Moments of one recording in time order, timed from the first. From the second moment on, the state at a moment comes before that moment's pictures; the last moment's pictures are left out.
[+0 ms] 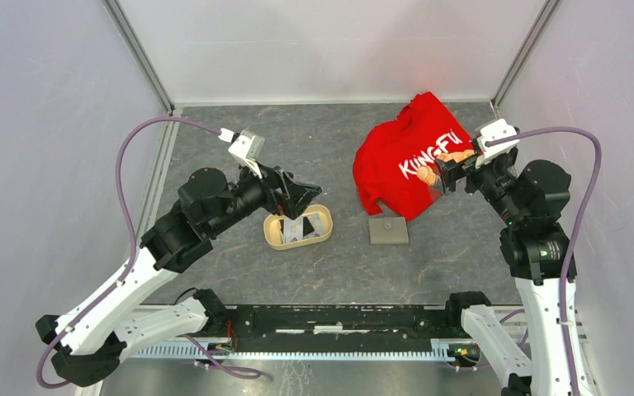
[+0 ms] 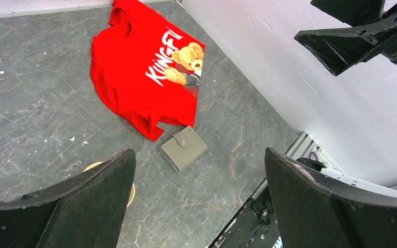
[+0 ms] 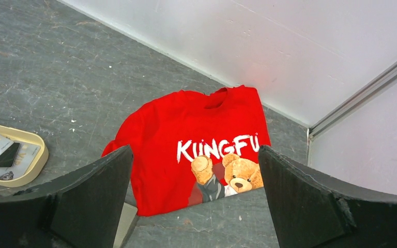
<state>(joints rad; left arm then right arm) -0.83 0.86 1.10 -0.34 0.00 -0.44 0.08 0.74 1.13 -0.48 -0.28 -0.30</state>
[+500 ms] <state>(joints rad) -0.83 0.85 1.10 -0.35 0.00 -0.44 0.08 0.74 1.13 -0.49 -0.29 -0.30</state>
